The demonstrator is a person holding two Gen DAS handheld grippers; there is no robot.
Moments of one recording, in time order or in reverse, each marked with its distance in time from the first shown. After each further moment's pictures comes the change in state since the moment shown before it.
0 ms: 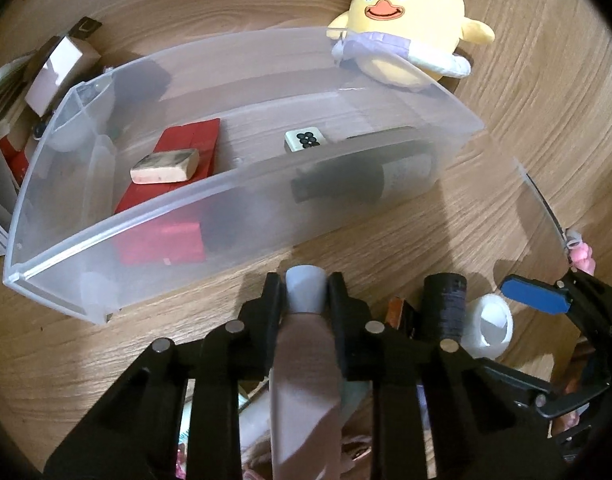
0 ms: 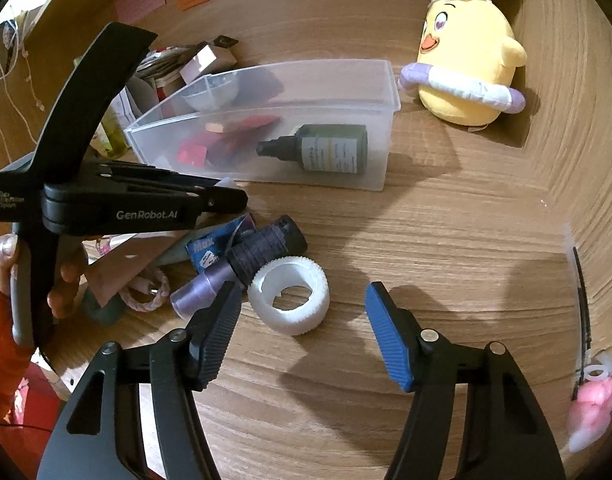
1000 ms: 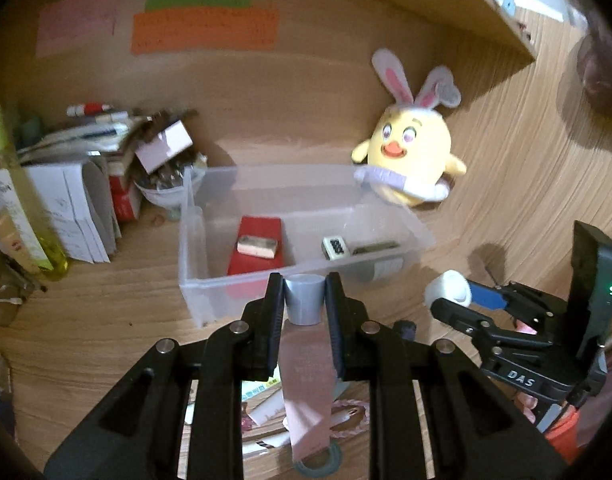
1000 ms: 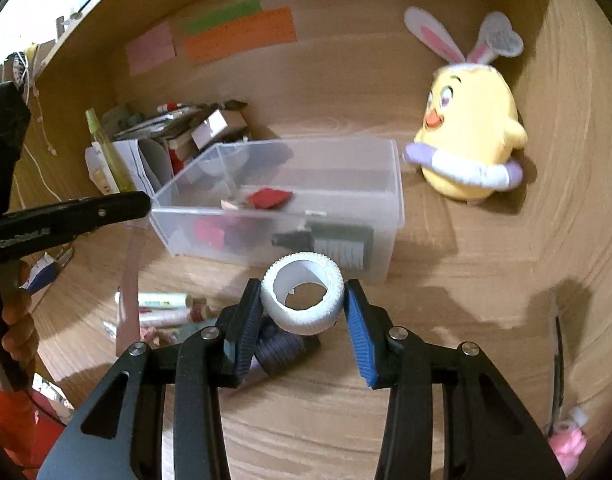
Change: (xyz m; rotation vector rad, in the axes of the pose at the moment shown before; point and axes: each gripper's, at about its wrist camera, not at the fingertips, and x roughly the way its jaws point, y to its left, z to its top) left arm -0.135 0.026 -0.017 -0.134 -0.341 0.004; right arm -0.031 0.013 0.051 -0.017 -0.166 0.009
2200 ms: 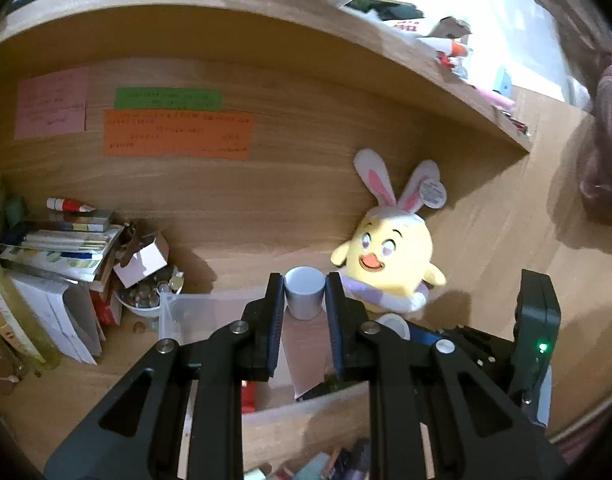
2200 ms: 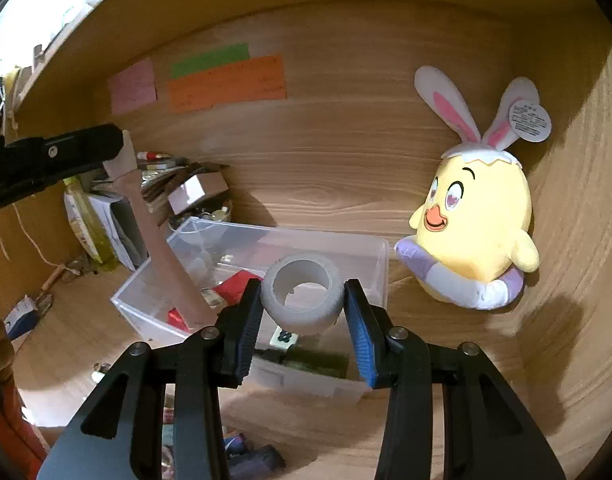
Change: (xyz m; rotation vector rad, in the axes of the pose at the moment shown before) left arm -0.001 -0.023 0.093 -0.017 -0.216 -0.042; right arm 0.029 -0.017 0.084 -0.055 -0.084 -0.045
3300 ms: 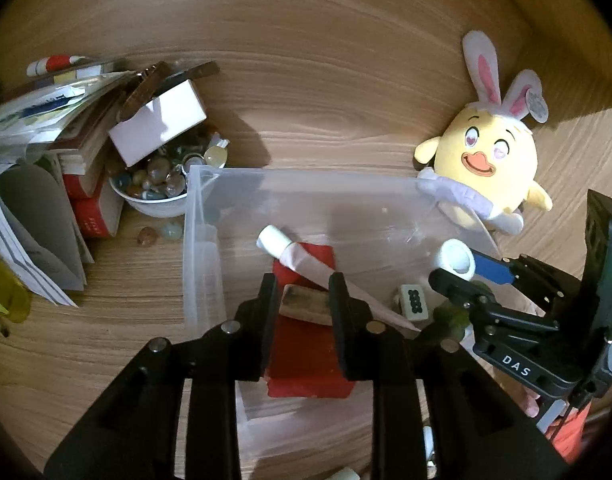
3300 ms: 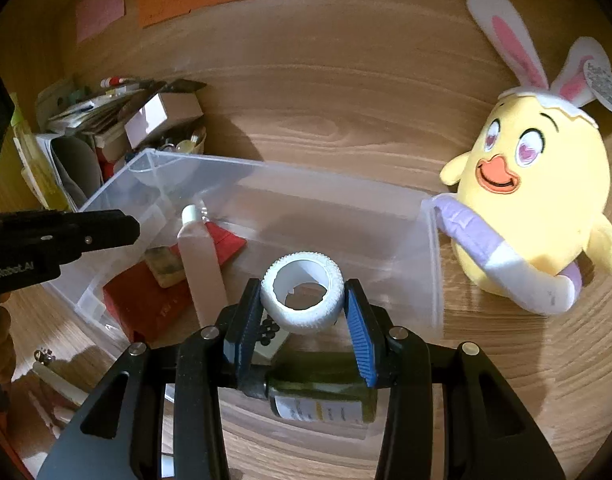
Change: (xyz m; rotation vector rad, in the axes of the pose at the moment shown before) left arm 0.102 0.089 -0.069 -0.084 0.349 0.070; right arm 0.095 0.012 -0.007 -0.066 0.214 -0.034
